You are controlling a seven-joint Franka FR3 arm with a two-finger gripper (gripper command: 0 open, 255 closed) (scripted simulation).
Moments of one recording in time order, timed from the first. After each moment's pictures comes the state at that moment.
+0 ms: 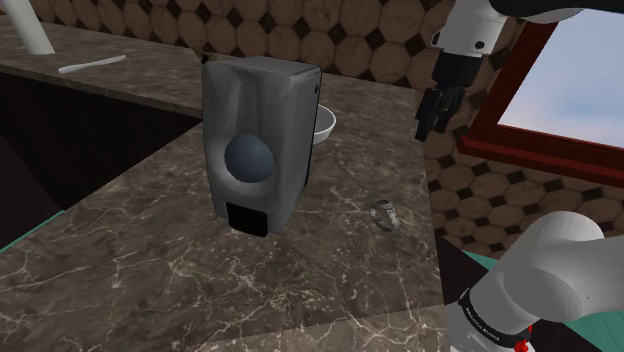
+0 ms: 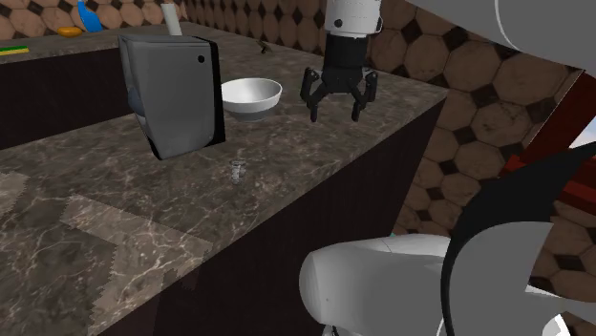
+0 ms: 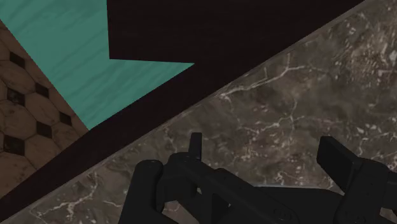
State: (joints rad) arm -0.01 -0.76 -0.02 -2.30 0.06 1.47 -0.06
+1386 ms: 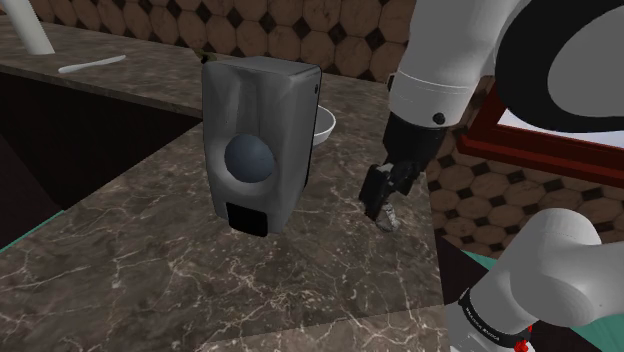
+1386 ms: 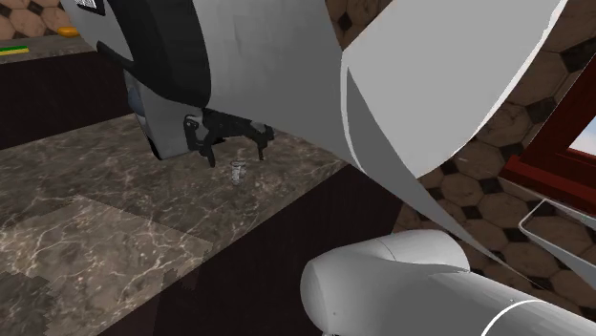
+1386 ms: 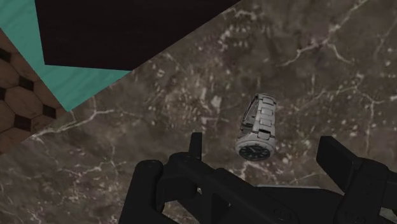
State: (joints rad) arm 0.11 -0.85 0.44 -2.40 0.30 1.59 0.36
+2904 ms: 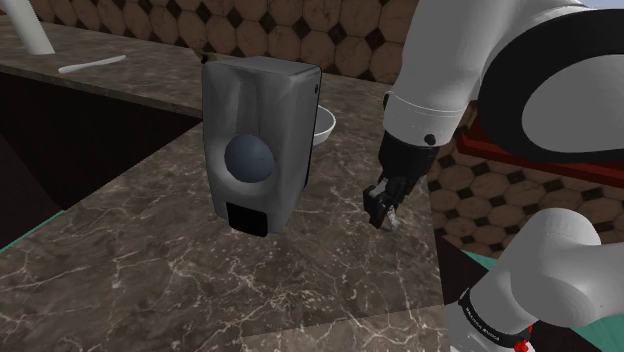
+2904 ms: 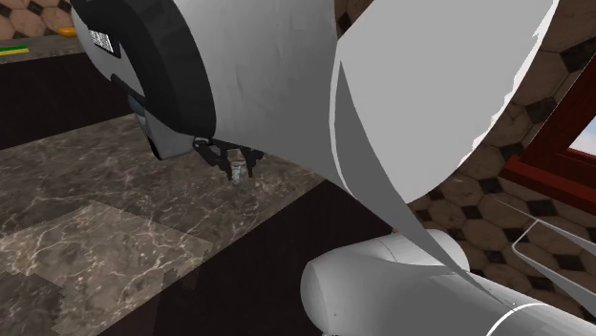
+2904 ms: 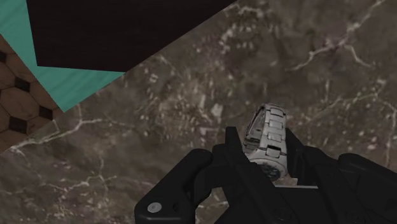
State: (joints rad) arm 0.12 -0.86 0.46 -2.47 0.32 1.65 0.35
